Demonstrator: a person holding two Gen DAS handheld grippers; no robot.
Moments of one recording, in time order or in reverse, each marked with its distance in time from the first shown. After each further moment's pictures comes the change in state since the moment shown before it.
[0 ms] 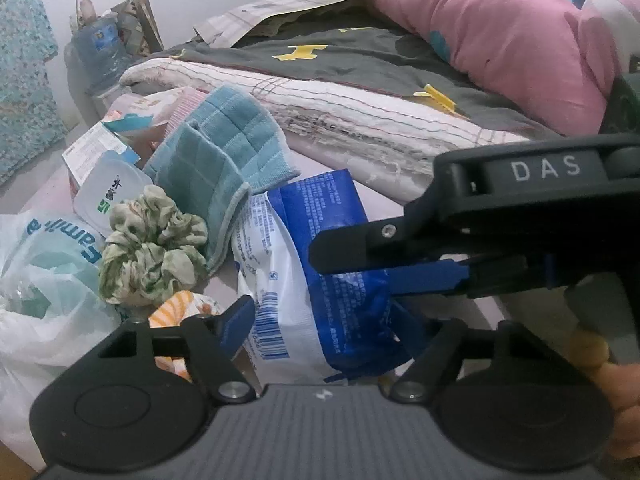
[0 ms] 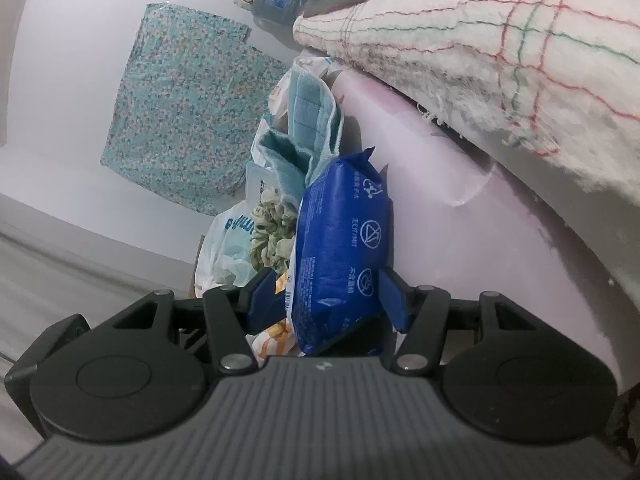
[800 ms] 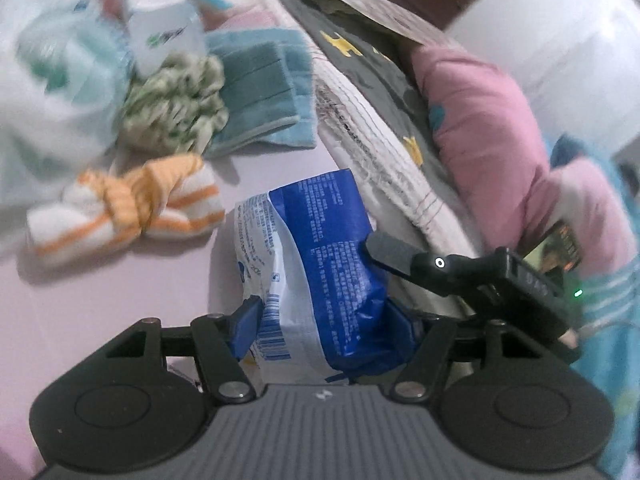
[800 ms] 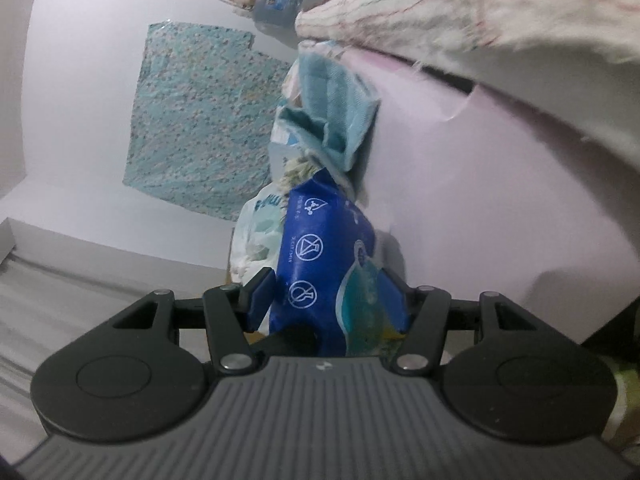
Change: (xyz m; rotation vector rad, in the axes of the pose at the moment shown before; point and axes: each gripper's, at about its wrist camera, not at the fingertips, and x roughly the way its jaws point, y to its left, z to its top) left arm -0.033 0.082 -0.058 -0.589 0.040 -0.483; right arm -0.024 -0.003 -0.039 0.106 0.010 0.095
